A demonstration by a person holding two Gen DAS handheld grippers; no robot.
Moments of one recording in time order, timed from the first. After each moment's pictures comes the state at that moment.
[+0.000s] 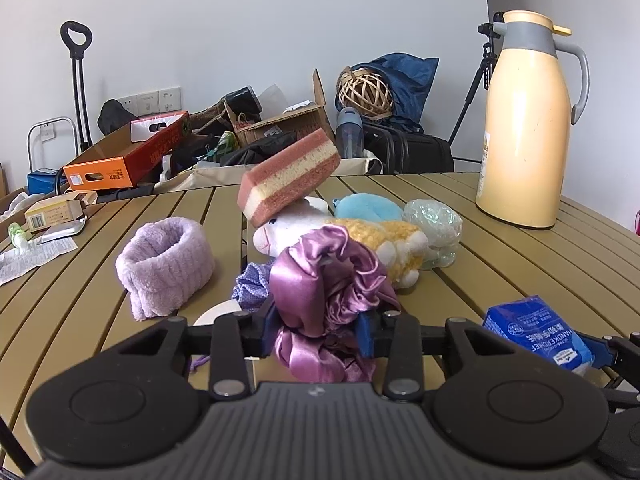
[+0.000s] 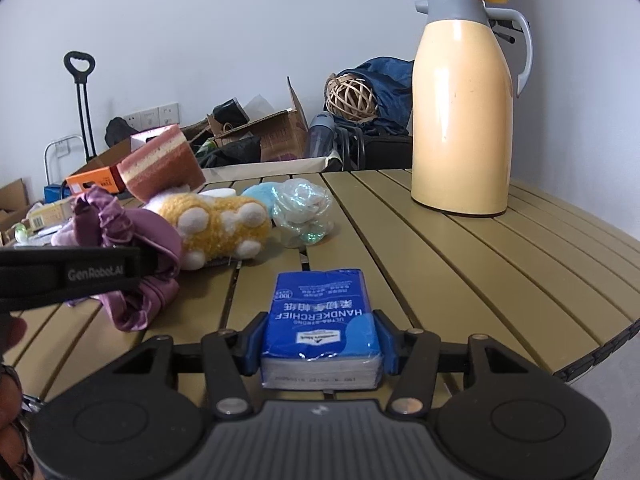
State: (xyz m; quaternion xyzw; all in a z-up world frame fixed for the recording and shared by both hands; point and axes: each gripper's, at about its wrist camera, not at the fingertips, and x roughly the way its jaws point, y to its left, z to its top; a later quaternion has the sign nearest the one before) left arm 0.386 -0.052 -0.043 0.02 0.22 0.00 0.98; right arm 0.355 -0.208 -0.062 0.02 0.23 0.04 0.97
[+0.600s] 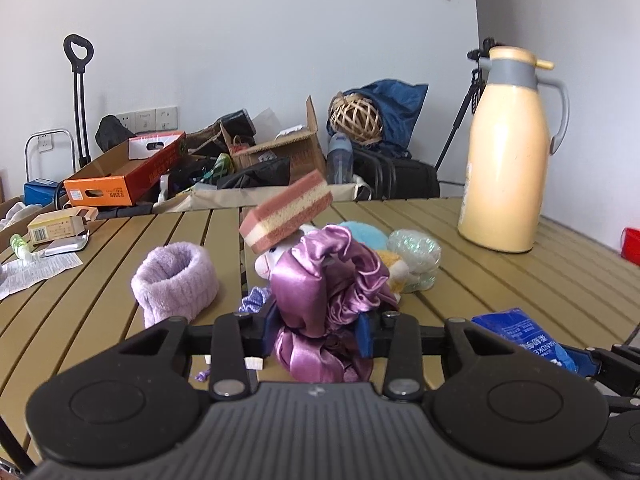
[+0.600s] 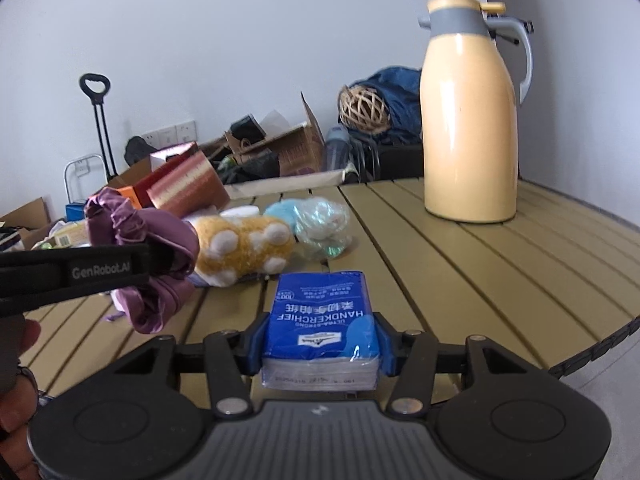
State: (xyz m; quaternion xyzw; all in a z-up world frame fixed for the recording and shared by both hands) left arm 0.357 -0.045 -0.019 0.01 0.19 -0.03 0.98; right arm 0.328 -0.215 -0.045 0.05 0.21 0.08 0.97
